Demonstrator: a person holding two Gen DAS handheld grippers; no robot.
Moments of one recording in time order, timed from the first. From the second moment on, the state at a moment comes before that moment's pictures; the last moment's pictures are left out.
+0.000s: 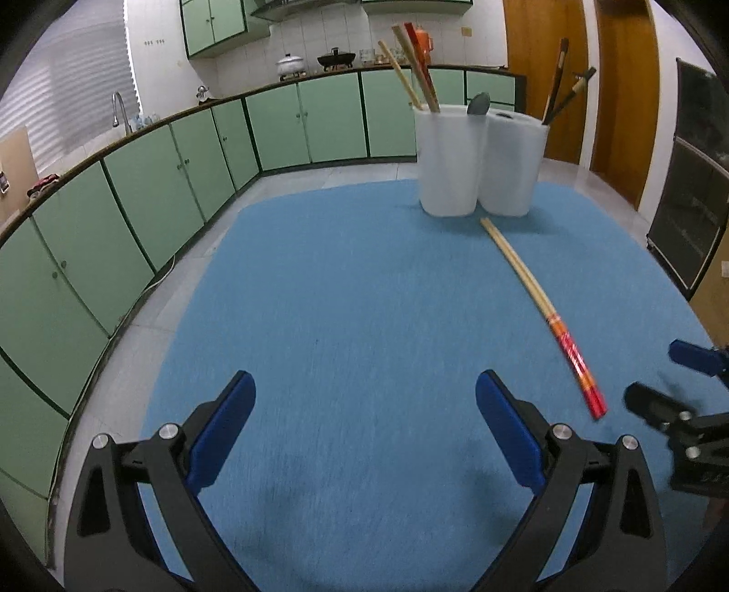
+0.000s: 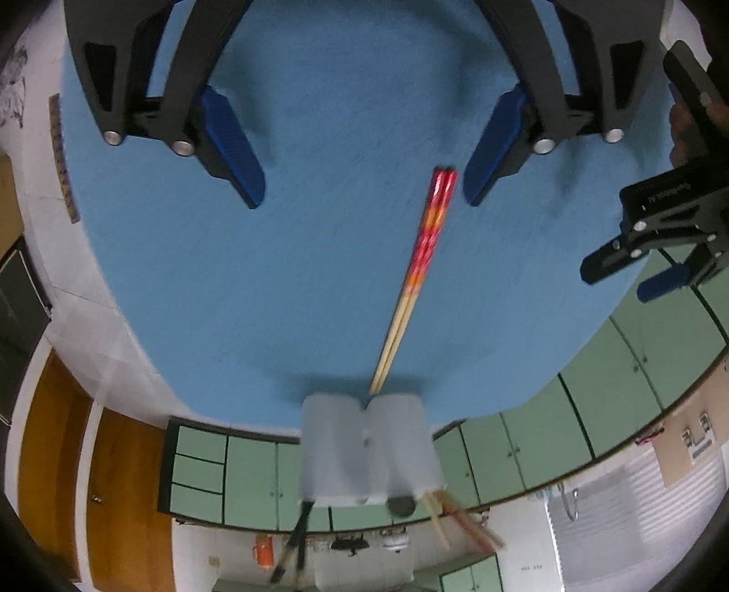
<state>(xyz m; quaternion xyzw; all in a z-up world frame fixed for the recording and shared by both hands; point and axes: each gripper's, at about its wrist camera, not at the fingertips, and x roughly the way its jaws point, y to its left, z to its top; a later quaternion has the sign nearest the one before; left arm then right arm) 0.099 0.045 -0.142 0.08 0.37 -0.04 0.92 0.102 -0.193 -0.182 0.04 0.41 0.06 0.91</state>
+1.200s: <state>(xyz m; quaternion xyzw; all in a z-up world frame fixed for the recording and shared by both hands) 0.101 0.039 -0.147 0.06 0.38 -0.05 0.92 0.102 -0.164 -0.193 0.01 0.42 0.07 0.91</state>
